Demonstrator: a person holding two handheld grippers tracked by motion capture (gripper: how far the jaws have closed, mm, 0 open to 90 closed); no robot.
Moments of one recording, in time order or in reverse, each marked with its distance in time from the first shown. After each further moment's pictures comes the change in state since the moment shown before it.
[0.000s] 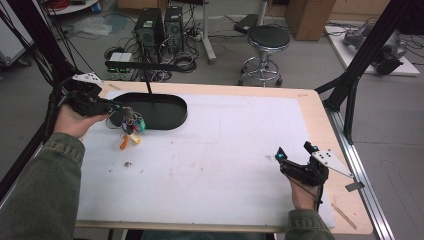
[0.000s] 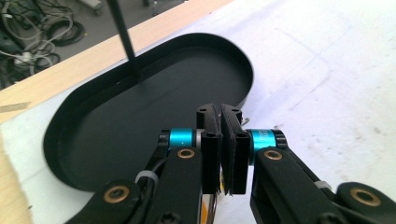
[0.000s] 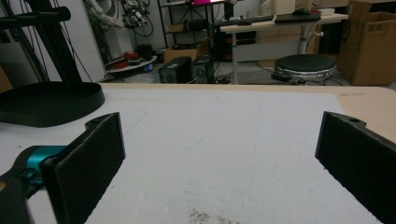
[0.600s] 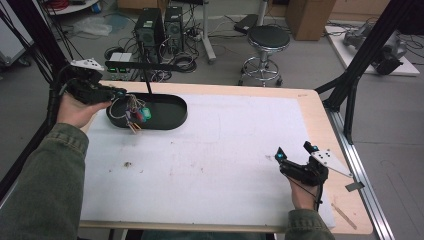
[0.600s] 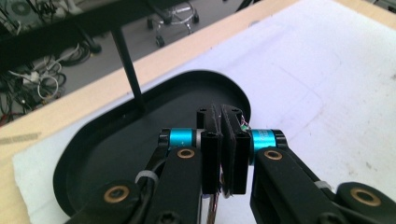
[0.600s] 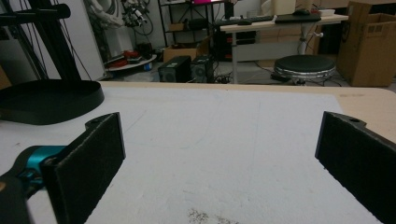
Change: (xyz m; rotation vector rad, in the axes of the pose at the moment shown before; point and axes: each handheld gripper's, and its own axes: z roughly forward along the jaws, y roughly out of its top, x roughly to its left) left arm -0.001 0.033 -0.008 -0.077 0.014 -0.006; right arm 0.001 0.000 0.000 0.001 -0.001 -0.009
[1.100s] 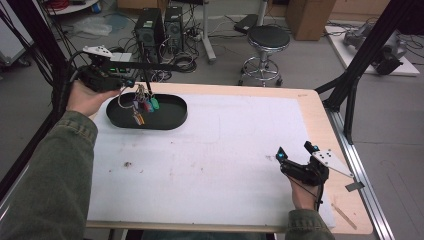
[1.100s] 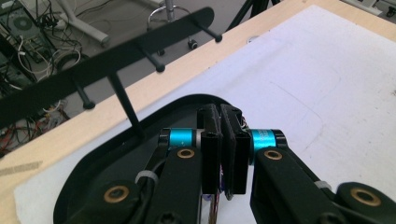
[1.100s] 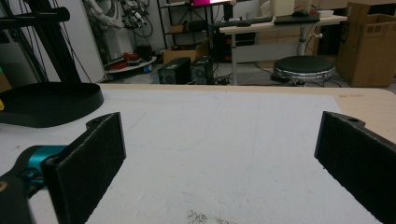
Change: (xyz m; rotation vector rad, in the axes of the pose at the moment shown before) left arm -0.007 0.036 0.017 -0.003 0.002 0.043; right arm -0.001 0.000 -0.001 -0.004 0.001 0.009
